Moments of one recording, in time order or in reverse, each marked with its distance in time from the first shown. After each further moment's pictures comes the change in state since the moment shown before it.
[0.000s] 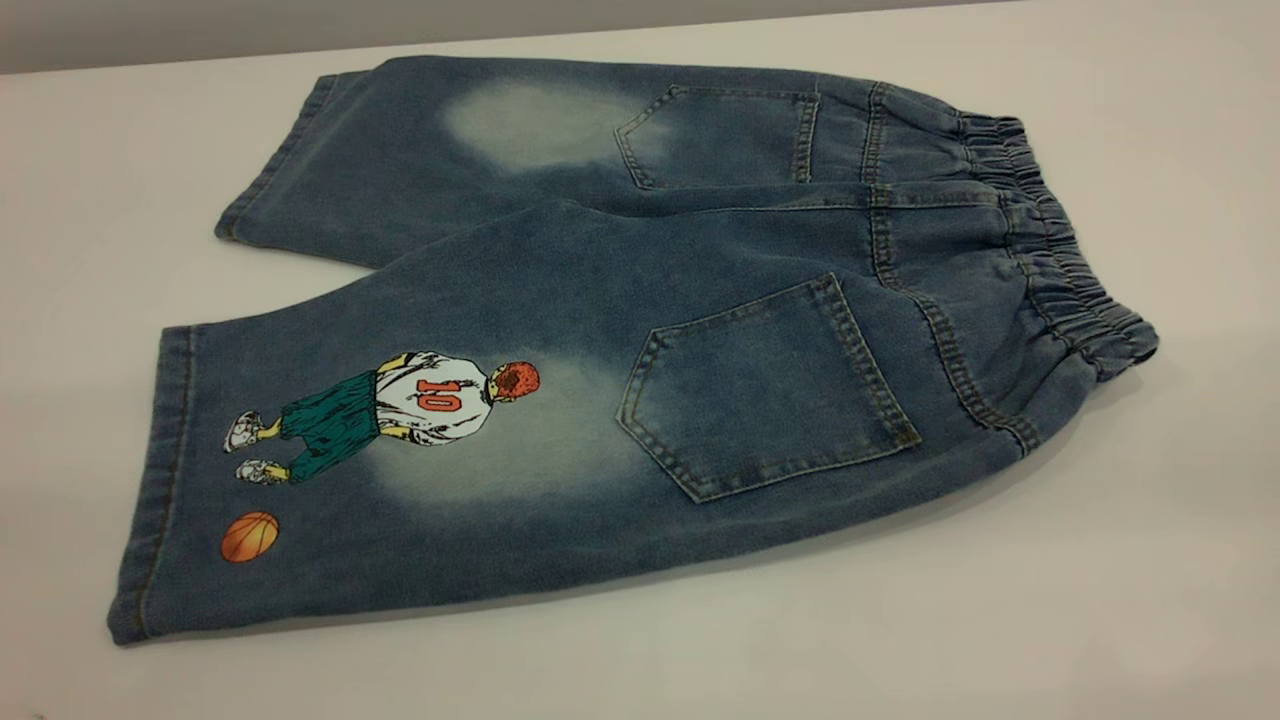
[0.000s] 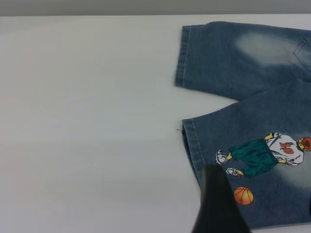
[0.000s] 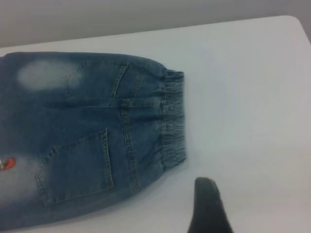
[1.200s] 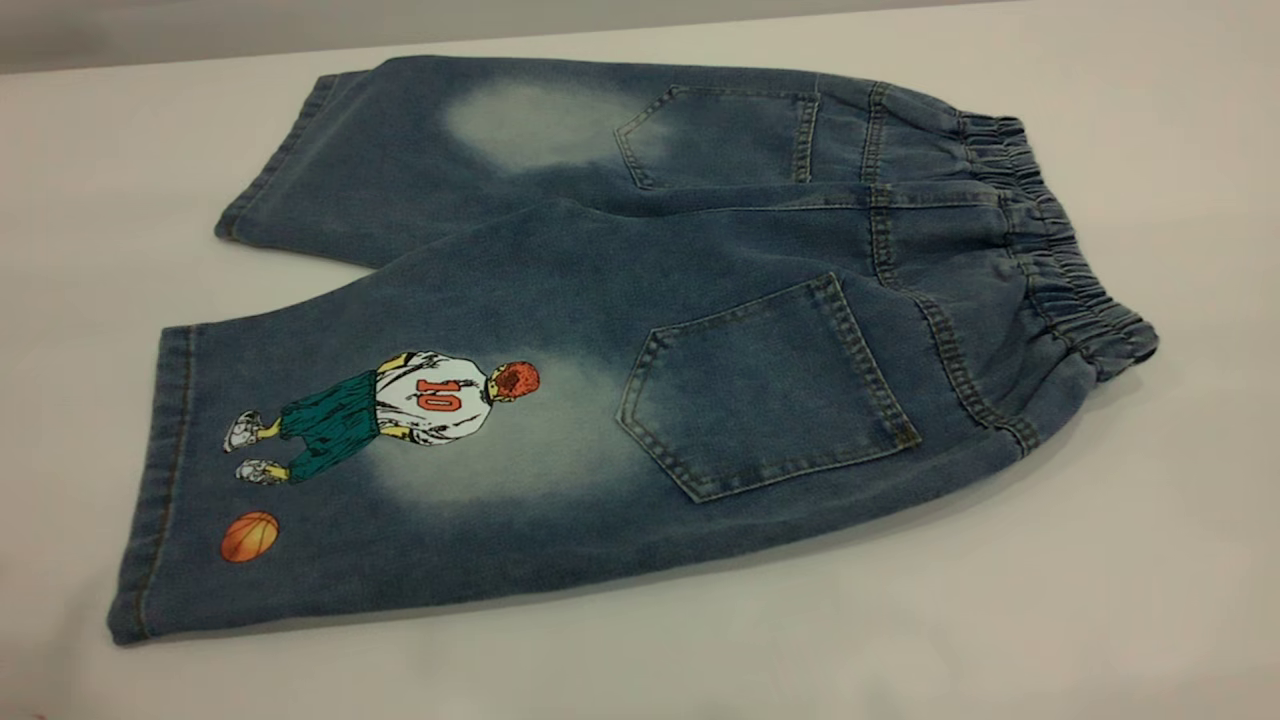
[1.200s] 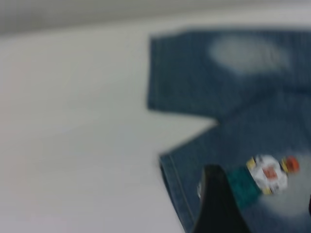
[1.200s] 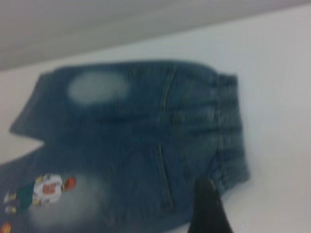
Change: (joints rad) left arm -0.001 0.682 -0.193 -0.161 -0.297 0.221; right arm 0.000 0.409 -0.045 0.203 -0.264 -0.031
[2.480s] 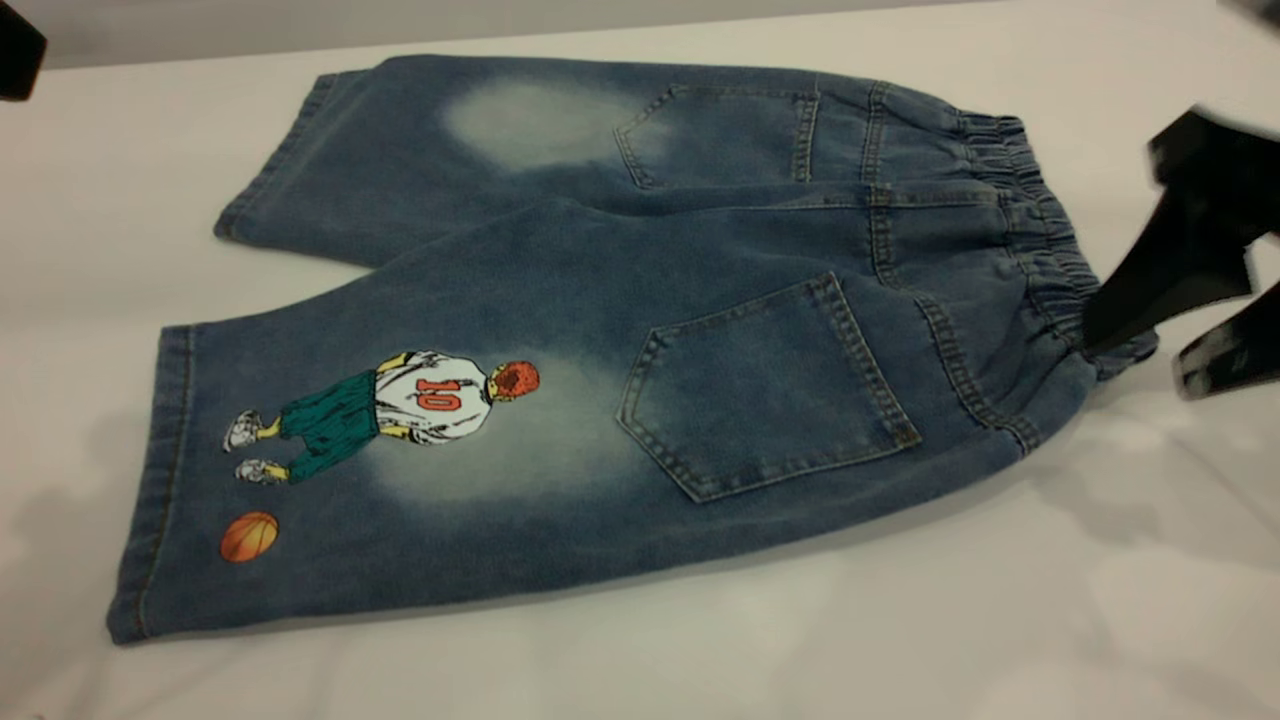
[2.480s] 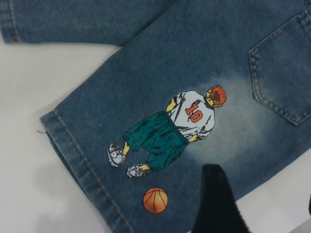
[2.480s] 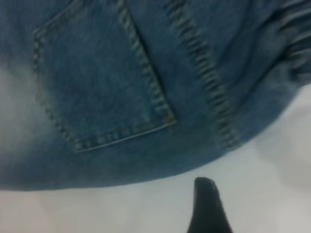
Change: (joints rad) left arm -0.001 0.483 -0.004 -0.426 -0.026 0.449; right arm 0.000 1.300 0.001 0.872 -0.302 -0.860
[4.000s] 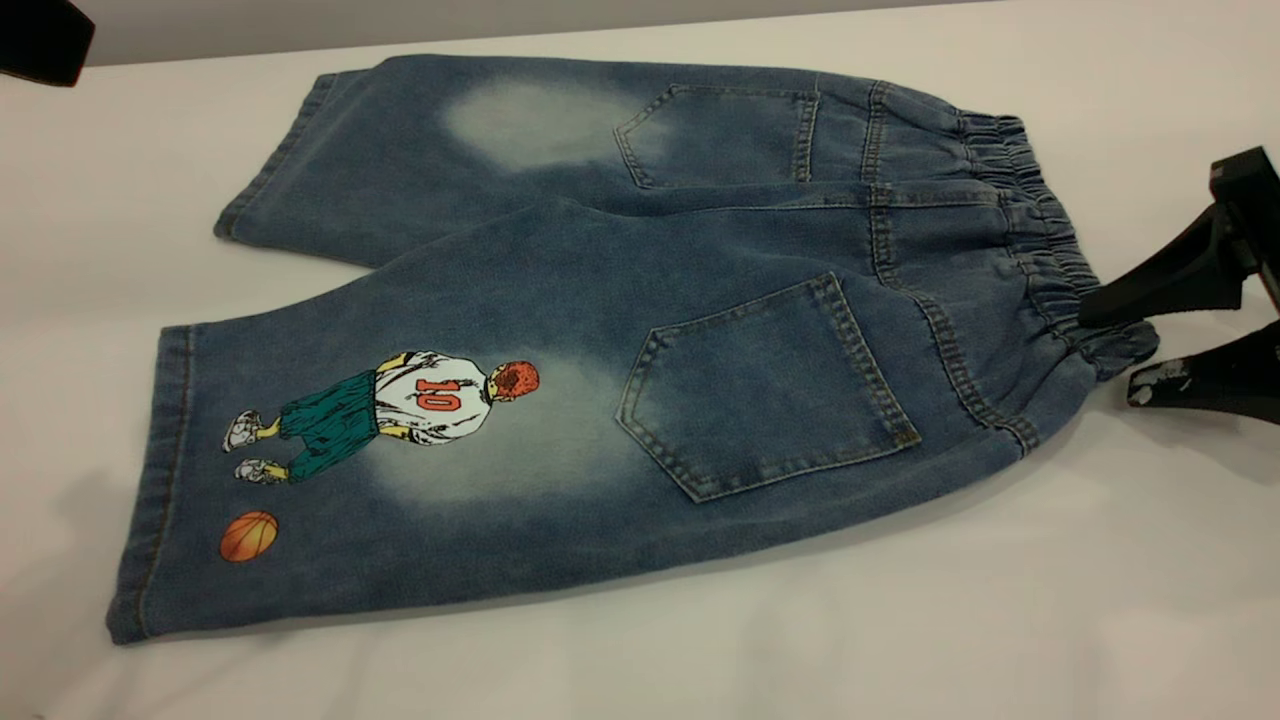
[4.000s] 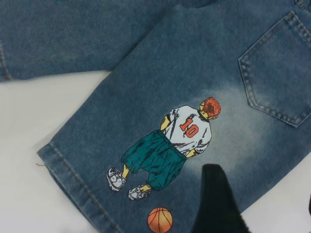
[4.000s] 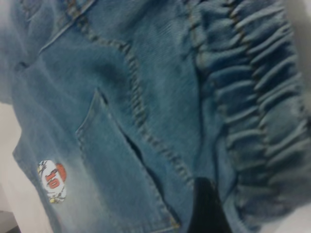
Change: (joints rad) left arm -0.083 0.000 0.000 0.009 -0.062 0.052; right arm -0.332 0.469 -0.099 0.501 0.337 -0.583
